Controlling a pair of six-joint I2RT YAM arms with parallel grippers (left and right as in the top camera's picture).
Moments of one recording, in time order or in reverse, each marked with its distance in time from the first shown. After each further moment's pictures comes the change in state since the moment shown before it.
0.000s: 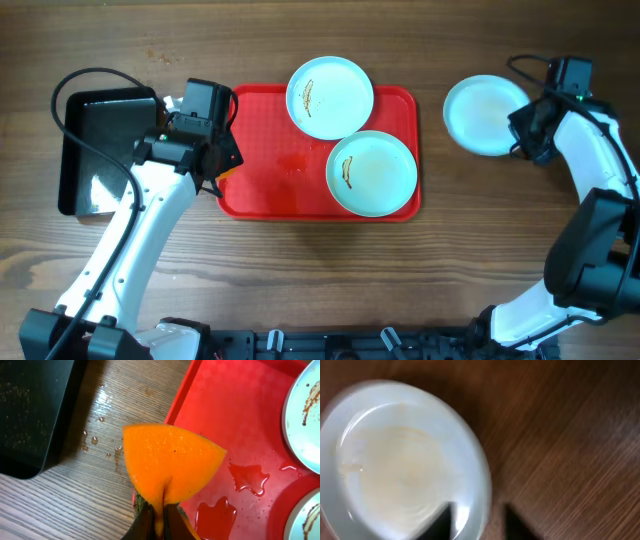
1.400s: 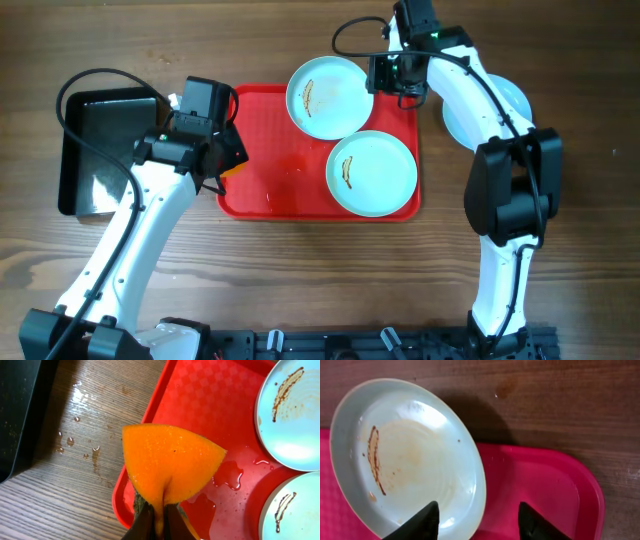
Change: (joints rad) left arm 0.000 0.000 0.000 0.039 0.082 0.000; right arm 0.503 0.417 0.635 -0.154 -0.310 -0.544
